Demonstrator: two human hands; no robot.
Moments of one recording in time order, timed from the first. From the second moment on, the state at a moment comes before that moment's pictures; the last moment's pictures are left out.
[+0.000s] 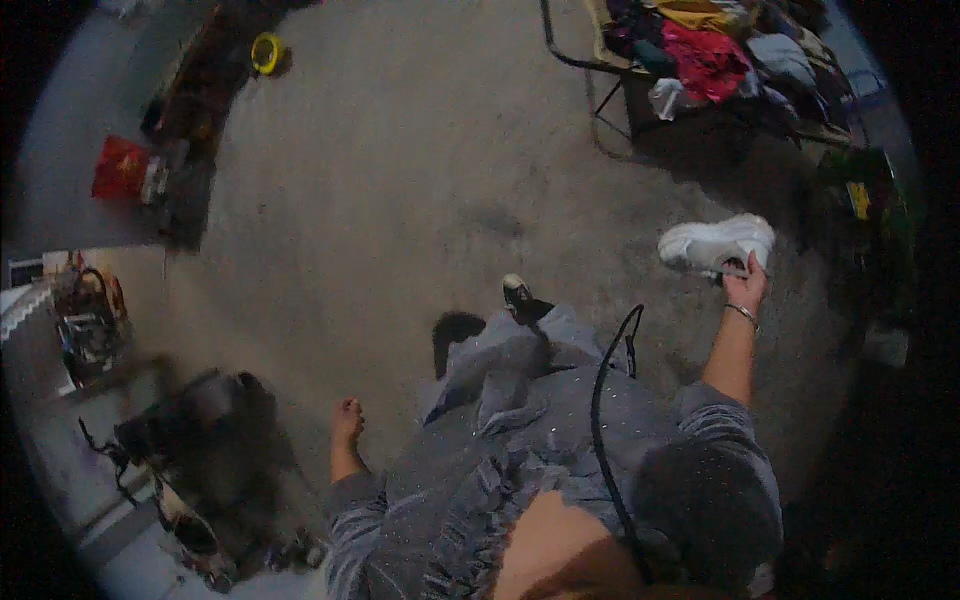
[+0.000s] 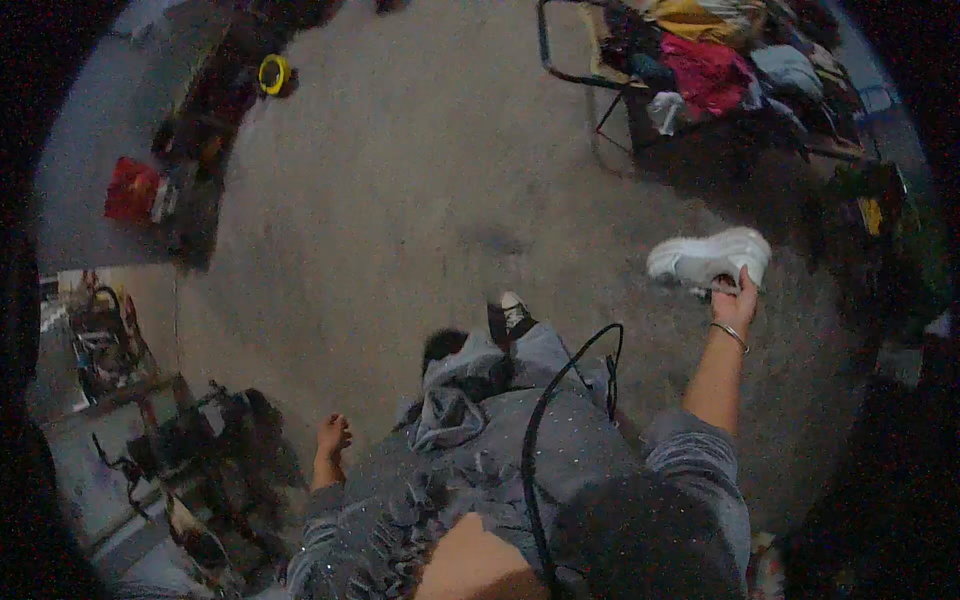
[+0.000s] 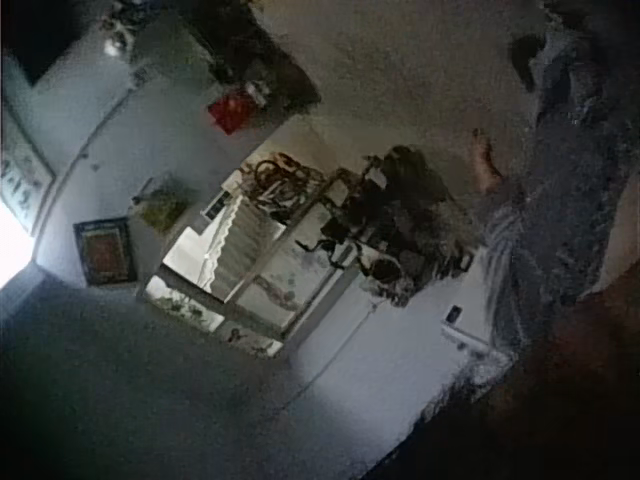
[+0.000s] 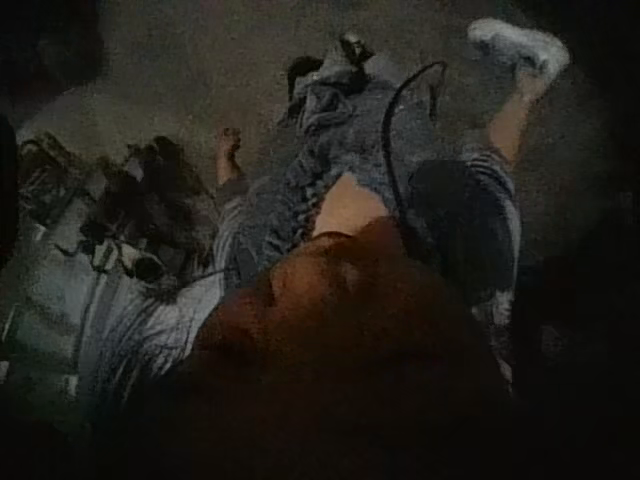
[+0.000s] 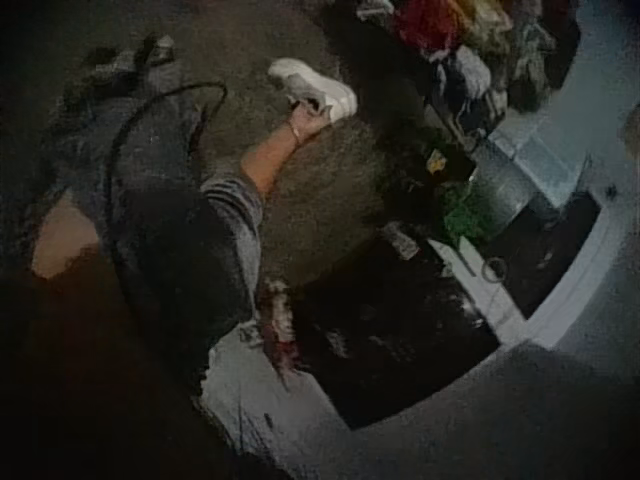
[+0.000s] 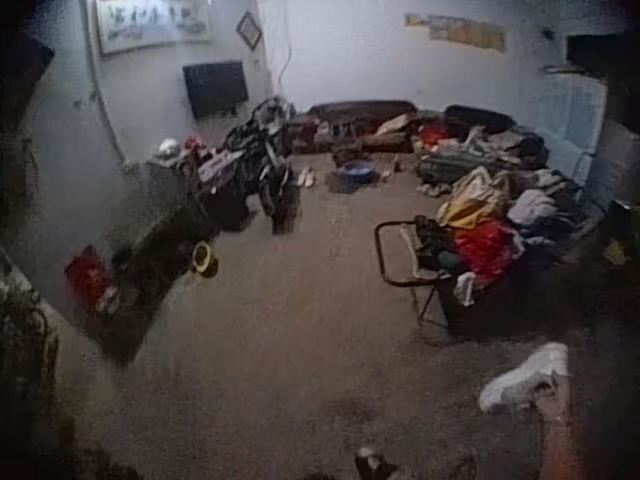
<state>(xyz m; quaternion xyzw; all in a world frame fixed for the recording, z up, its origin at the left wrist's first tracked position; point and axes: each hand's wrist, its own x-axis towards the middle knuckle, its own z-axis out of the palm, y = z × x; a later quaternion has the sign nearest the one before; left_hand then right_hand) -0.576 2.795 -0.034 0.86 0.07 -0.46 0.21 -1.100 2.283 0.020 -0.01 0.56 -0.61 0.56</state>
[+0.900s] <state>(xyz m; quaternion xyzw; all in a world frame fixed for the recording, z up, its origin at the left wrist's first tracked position) -0.138 2.106 -0.032 0.78 -0.30 -0.45 0.31 -0.712 1.930 0.092 -0.02 0.47 -0.74 0.47</state>
